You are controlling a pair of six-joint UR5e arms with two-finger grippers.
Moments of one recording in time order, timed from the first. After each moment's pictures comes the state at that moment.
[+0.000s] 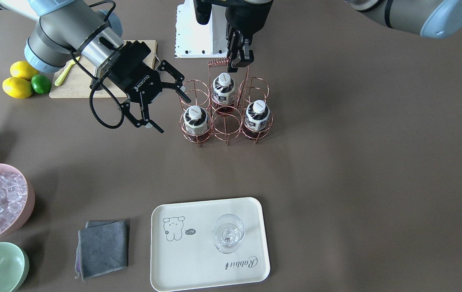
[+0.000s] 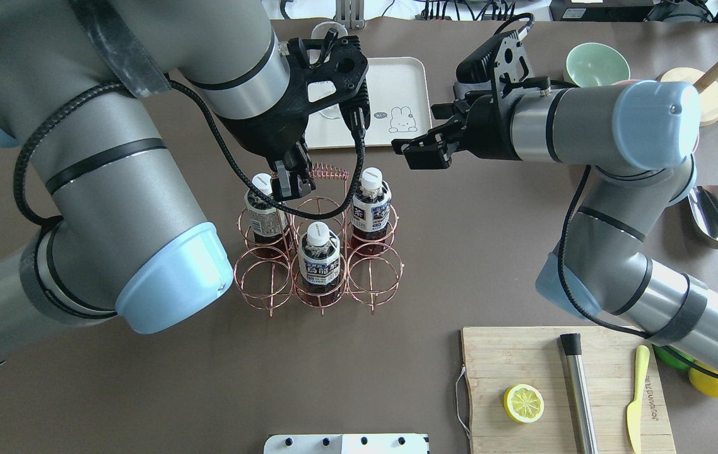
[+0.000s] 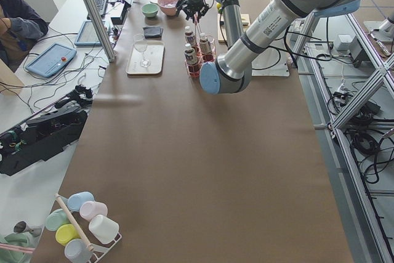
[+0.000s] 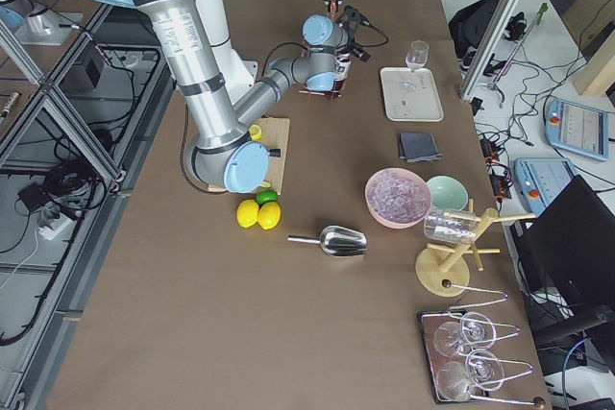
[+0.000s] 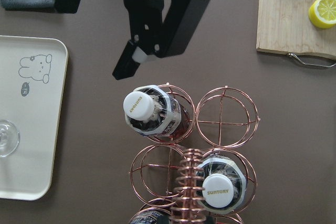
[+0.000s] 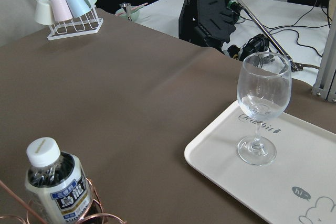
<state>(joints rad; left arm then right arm) -0.71 -2.50 -1.94 -1.13 -2.10 0.32 0.66 -1.13 1.78 -0.66 1.77 0.60</state>
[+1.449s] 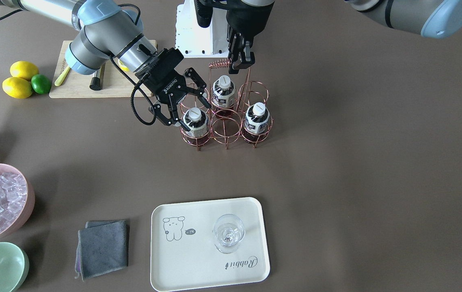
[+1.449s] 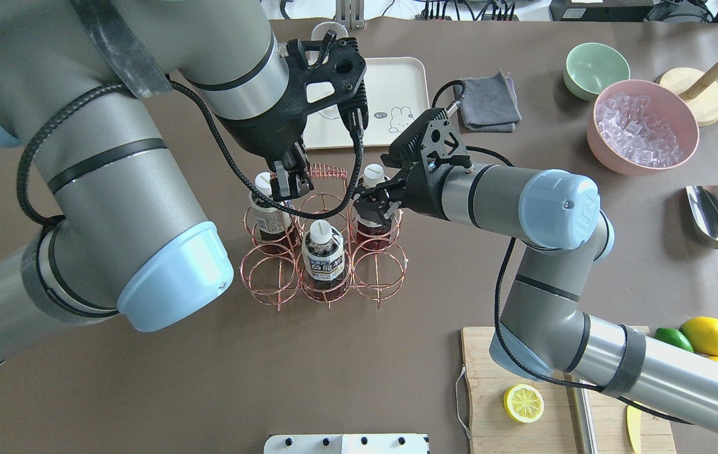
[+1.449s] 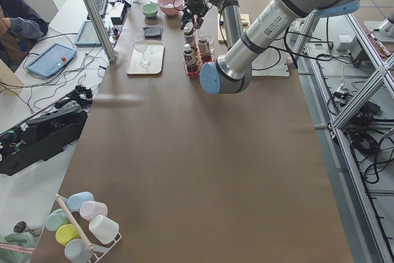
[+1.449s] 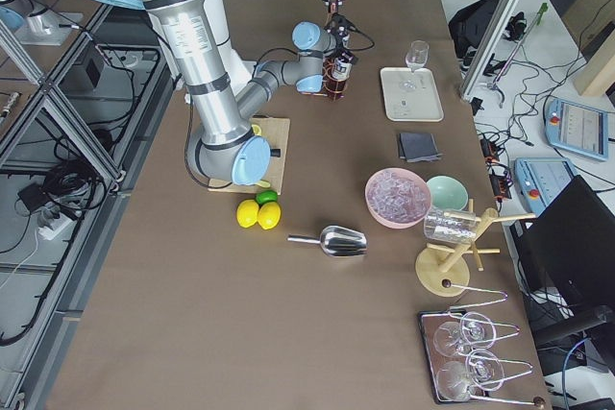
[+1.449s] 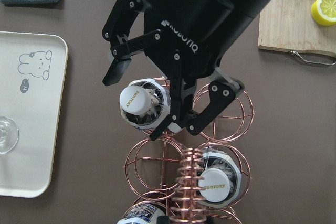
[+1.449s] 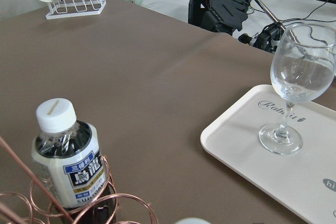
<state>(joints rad) -0.71 -2.49 -1.93 -1.13 -2.10 0.32 0.53 -1.09 1.71 -0.65 1.61 0.55</state>
